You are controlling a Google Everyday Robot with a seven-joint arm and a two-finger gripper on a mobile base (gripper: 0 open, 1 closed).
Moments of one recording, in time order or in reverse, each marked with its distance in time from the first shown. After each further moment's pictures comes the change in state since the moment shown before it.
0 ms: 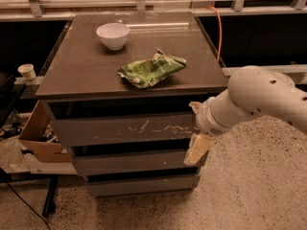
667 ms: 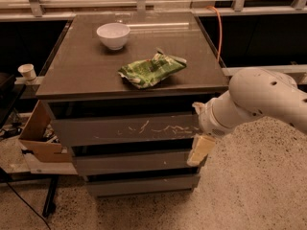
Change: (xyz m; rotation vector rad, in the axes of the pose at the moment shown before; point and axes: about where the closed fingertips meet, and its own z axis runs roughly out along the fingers) arm 0.008 0.000 0.000 0.007 0.029 0.004
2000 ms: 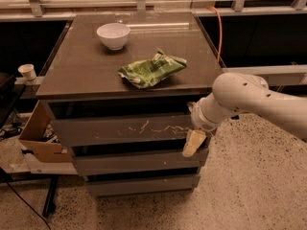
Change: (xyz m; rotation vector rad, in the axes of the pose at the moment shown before) arm 0.020 -0.047 0.067 0.003 0.029 -0.023
